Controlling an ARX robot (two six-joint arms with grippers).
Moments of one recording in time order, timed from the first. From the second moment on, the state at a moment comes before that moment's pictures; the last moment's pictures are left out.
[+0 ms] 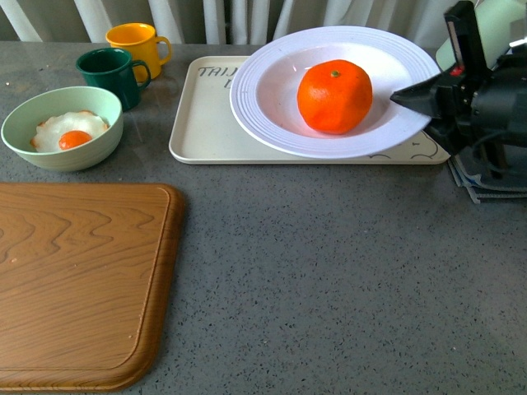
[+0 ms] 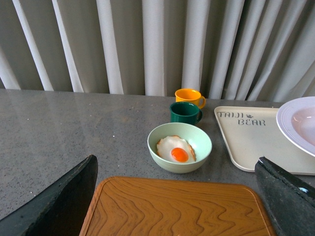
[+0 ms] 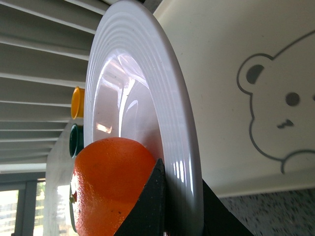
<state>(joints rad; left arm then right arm) 0.00 0.02 0.01 0.00 0.00 -0.01 0.15 2.02 0.91 0.73 -0.33 0.95</state>
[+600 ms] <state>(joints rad) 0.00 0.02 0.01 0.00 0.00 -0.01 0.20 2.31 1.36 0.52 -0.30 0.95</state>
